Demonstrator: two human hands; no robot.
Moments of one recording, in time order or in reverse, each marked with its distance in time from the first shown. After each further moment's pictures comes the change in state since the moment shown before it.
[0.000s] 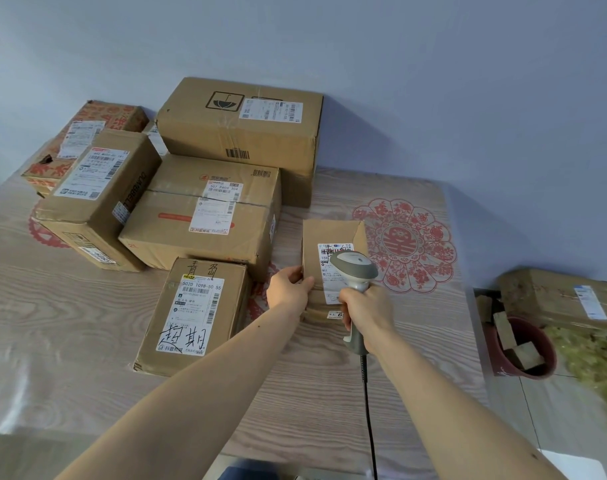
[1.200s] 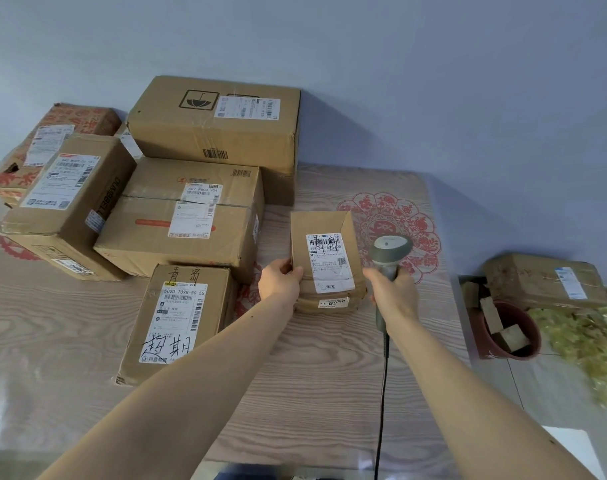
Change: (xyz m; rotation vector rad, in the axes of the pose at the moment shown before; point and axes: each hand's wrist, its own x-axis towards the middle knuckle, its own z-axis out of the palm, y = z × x) left_hand 0.009 0.015 0.013 -0.038 0.008 -0.010; right_hand 0.030 0.006 -0.051 0.071 0.248 -0.026
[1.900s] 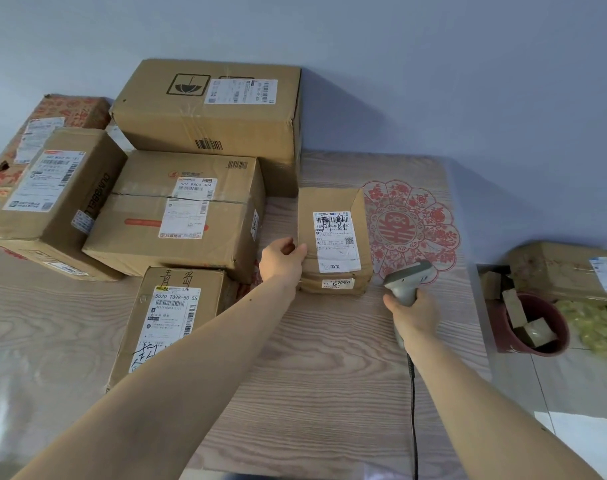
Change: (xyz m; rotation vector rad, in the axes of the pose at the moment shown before) left_hand 0.037 0.015 0.017 -0.033 0.033 -0.001; right_hand 0.070 0.088 -0.005 -0.228 0.080 0.066
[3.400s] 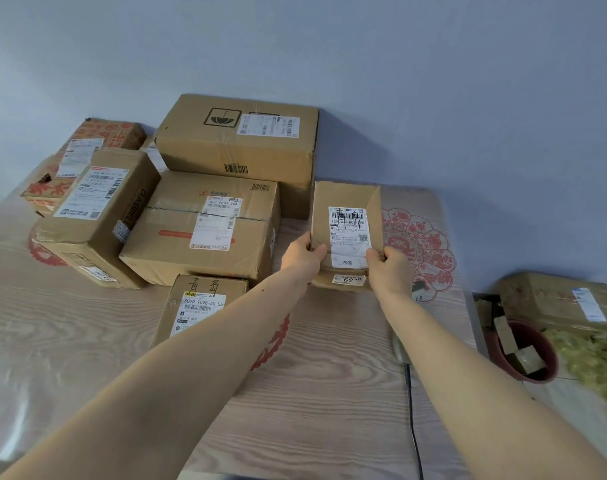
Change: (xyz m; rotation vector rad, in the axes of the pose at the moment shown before) left_hand -0.018 0.046 -0.028 0.091 -0.290 0.152; right_hand -0.062 -0.140 0.008 -0.121 -0.007 -0.310
